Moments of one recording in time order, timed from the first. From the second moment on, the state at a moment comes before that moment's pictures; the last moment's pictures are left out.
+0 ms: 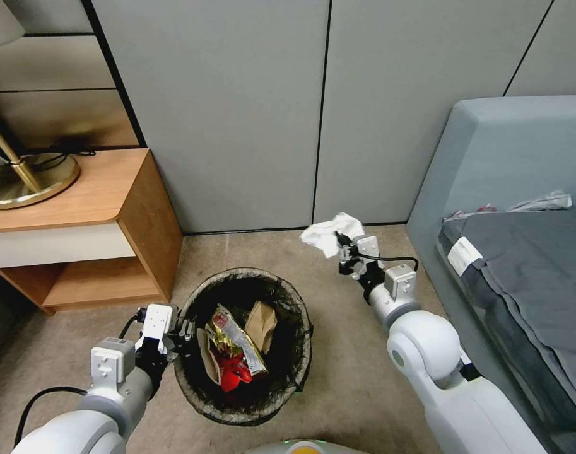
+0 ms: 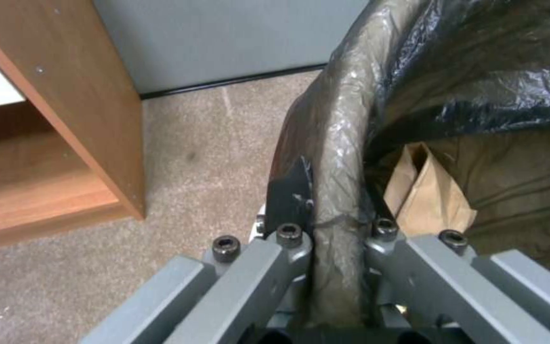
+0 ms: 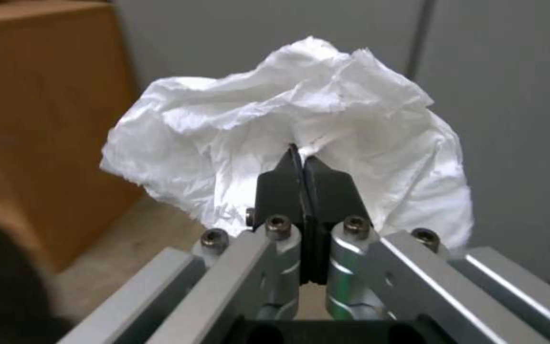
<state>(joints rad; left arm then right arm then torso) 1.80 -1.30 -0.69 -2.50 -0.26 0.68 0.06 -1.22 1.18 0.17 2.16 0.30 -0.42 0.05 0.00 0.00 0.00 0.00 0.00</state>
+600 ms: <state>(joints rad) 1.80 -1.30 -0.68 -2.50 -0.25 0.68 0.06 -1.23 1.10 -0.07 2.24 0.24 -0.41 -0.08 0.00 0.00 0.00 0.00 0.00</state>
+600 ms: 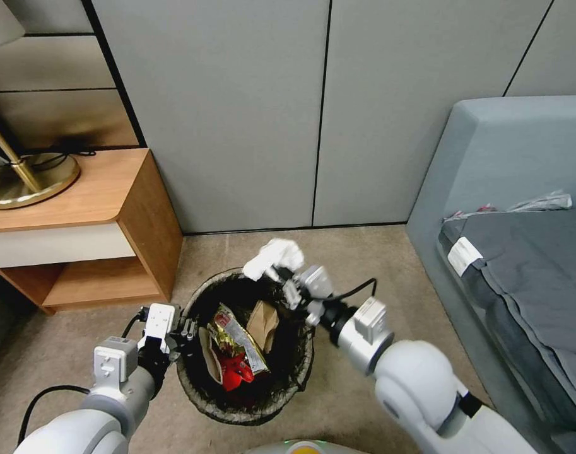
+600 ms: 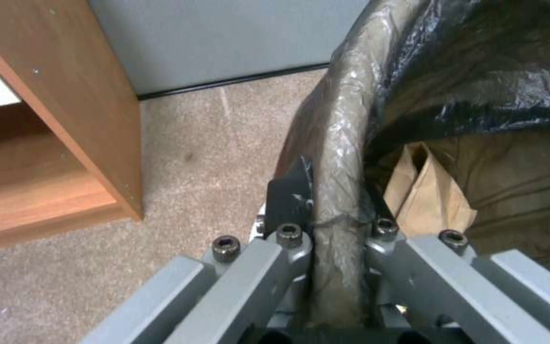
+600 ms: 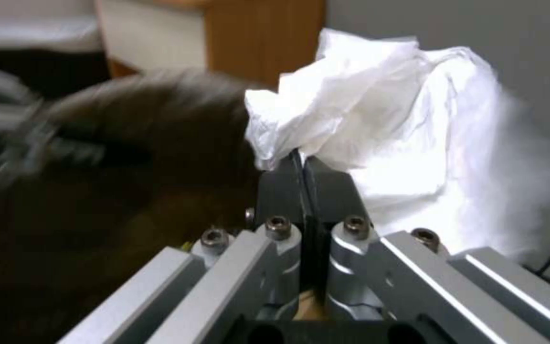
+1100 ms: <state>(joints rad) 1.80 -1.31 -0.68 -2.50 -0.25 0.68 0.06 -1.29 1.06 -0.19 2.20 0.14 -0.39 -0.11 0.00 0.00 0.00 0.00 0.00</state>
